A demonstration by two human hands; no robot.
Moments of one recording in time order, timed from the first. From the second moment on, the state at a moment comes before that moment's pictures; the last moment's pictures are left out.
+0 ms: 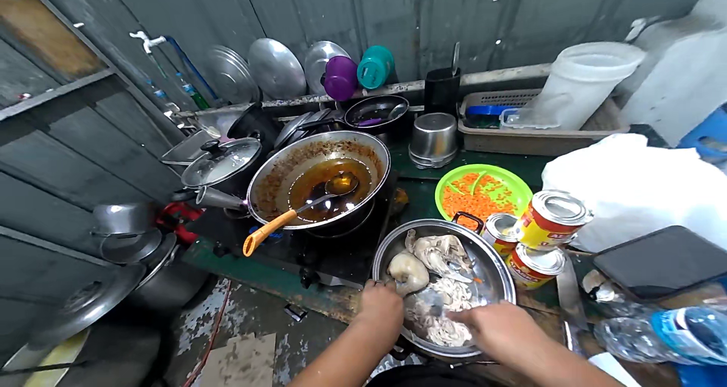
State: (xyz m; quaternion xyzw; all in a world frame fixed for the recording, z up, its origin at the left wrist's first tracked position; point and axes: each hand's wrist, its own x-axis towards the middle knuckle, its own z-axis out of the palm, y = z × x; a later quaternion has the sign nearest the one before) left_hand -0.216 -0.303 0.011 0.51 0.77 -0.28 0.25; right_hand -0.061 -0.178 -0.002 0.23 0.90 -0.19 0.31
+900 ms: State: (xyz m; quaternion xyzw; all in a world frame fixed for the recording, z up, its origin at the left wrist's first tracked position) left_hand -0.225 -0.294 0.013 0.43 0.82 -0.19 0.32; right_hand -0.051 -0.188 -0.003 0.22 0.91 -0.18 0.32
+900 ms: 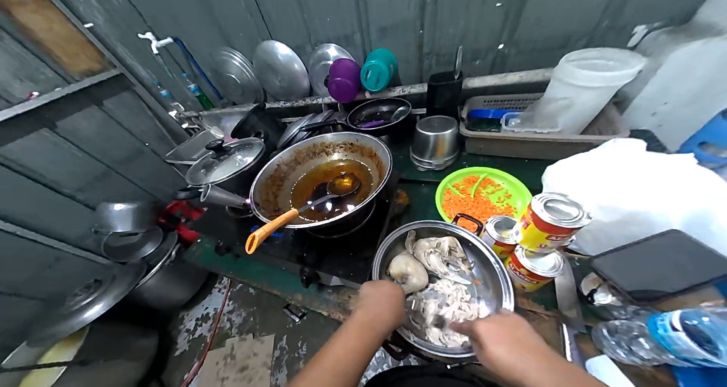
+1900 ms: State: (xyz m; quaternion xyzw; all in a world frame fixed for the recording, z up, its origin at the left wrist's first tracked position) left_hand -0.223 -0.288 0.006 0.44 0.81 -0.18 0.34; right_hand -0.040 -0.175 0.001 0.25 0.89 -0.22 0.31
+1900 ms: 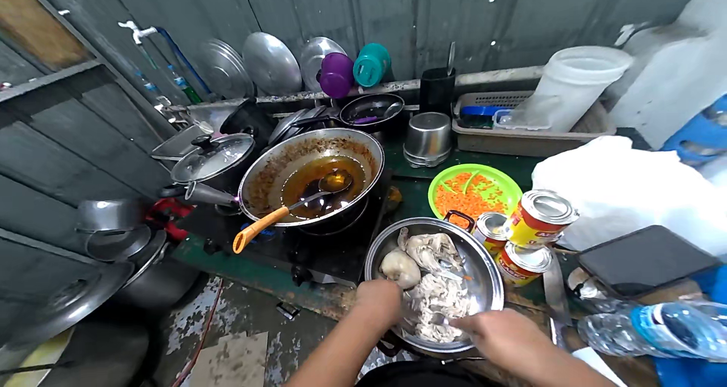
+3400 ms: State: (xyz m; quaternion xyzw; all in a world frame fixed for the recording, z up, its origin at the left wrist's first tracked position) left_hand -0.218 -0.272 -0.005 0.47 0.81 -0.07 0.34; right_hand -0.048 -0.165 0.009 0.33 0.87 -0.16 0.33
